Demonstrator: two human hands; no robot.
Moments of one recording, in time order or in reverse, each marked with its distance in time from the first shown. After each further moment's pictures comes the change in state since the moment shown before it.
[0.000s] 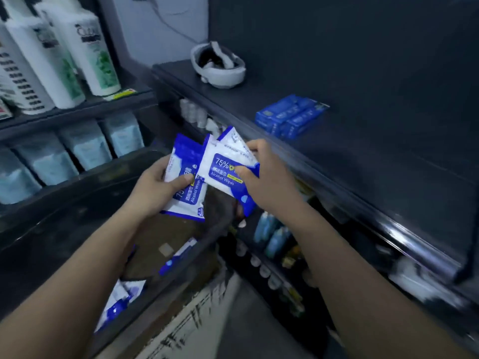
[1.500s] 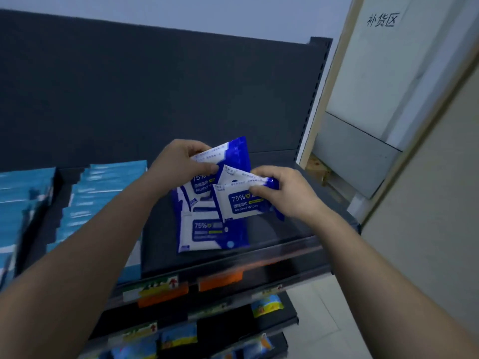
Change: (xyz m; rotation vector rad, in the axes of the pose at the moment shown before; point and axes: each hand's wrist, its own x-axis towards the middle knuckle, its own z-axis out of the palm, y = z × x) left_hand -0.433 0.132 0.848 0.344 -1.199 0.607; right_hand -0.644 0.351 -0.606 -0.283 0.695 0.674
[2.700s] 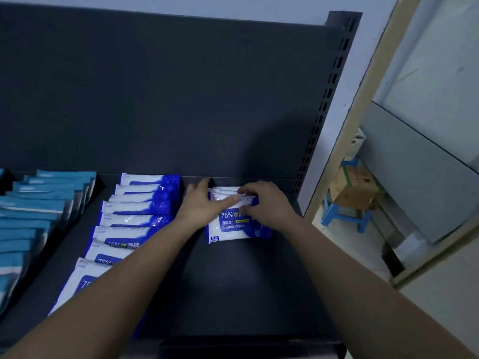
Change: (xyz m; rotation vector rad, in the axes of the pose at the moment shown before) left_hand 0.162 -0.030 0.192 0.166 0.259 -0.413; right_hand 0.180 0.189 -0.025 -0.137 -0.269 -0.108
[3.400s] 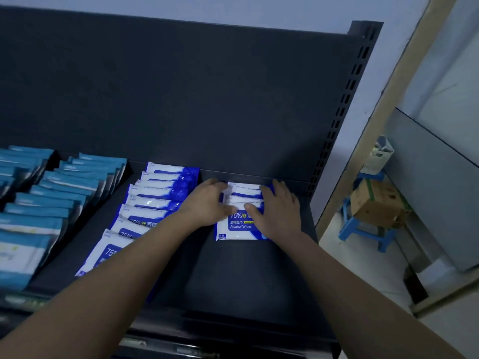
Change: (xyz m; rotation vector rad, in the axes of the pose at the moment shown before) left_hand -0.026 0.003 -0.018 0.370 -0.031 0.194; right_hand -0.020 0.004 0.026 -0.244 0.116 0.030
